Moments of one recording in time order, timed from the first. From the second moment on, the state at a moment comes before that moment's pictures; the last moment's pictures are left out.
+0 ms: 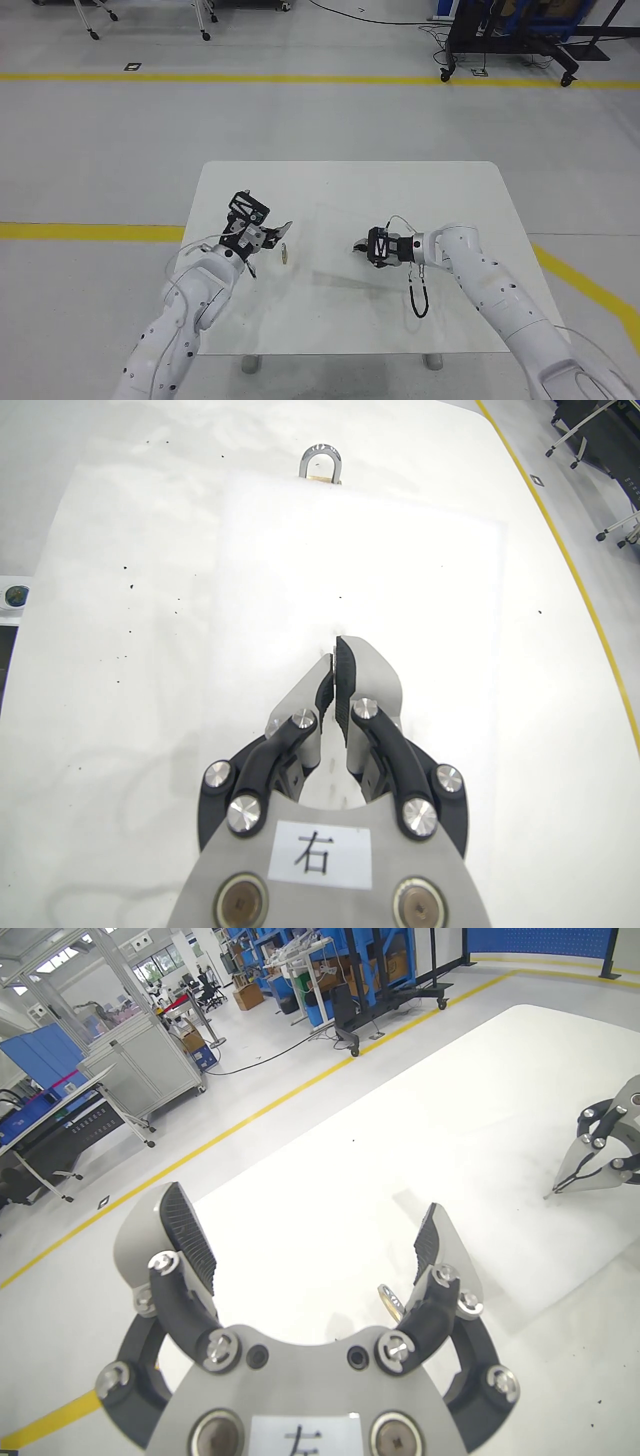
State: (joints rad) left arm 1.40 -1.18 -1.23 -1.75 1.49 -0.20 -0.23; right arm -1.02 -1.13 1.01 -1.10 -1.73 -0.99 -0.27
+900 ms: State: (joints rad) left arm 1.05 -1.28 -0.84 -1.44 1.58 -0.31 -0.49; right arm -1.02 -1.13 1.01 -1.10 -1.73 -0.99 -0.27
